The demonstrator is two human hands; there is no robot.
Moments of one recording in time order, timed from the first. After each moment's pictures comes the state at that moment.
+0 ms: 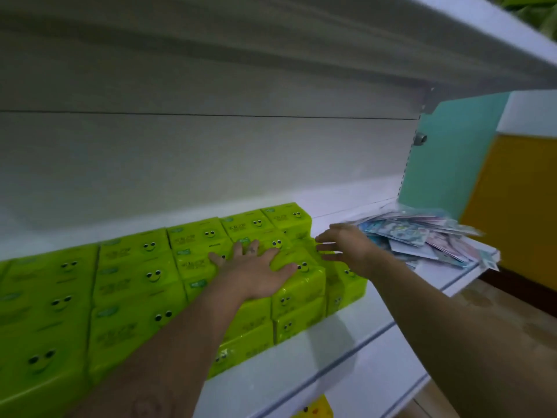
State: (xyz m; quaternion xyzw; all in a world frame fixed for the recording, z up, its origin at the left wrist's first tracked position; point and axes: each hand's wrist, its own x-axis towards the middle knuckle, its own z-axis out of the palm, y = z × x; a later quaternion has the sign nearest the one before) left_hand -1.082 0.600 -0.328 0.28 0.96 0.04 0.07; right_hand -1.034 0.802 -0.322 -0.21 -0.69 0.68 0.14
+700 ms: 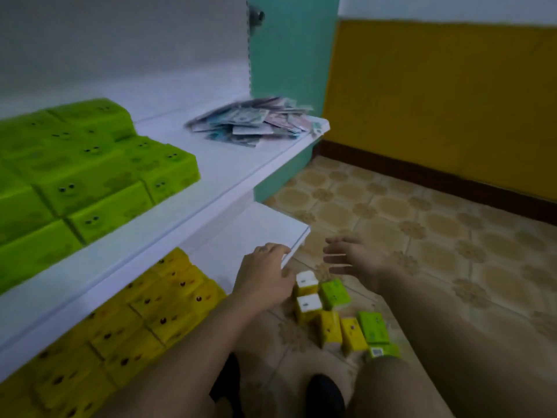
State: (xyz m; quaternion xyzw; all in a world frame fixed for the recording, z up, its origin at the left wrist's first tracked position) left_hand -0.823 0.741 -0.502 0.55 0.80 0.21 0.12; right_hand -0.680 0.886 -0.503 -0.46 -0.58 0.65 0.19
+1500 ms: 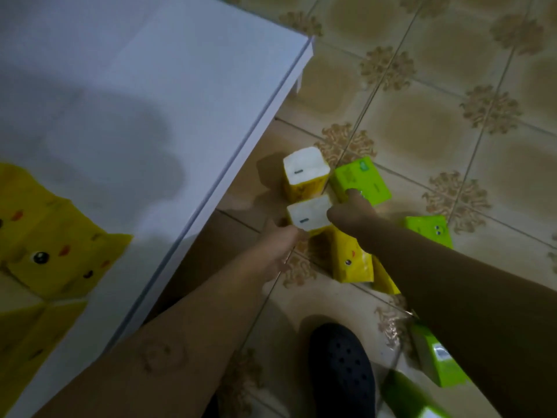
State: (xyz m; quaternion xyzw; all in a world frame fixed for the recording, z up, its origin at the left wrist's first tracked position) left_hand -0.856 0.958 -0.945 0.02 0.73 0.28 0.62; right_hand -0.752 1.062 -0.939 -0.65 -0.60 0.45 -0.09
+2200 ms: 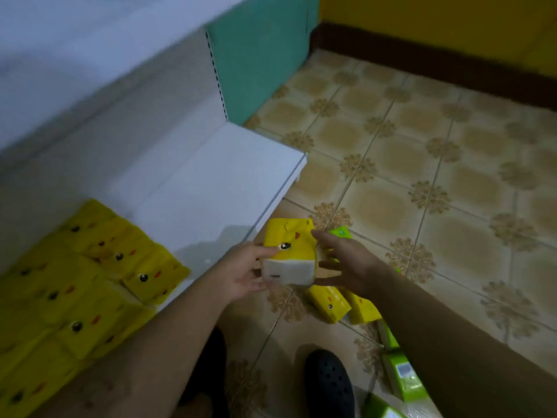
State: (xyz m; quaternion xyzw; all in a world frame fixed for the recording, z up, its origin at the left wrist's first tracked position) left_hand -0.887 0.887 -0.719 0.00 0.64 0.45 0.62; right_hand -0.725 0.994 -0.717 -0.55 -0.40 0.73 0.06
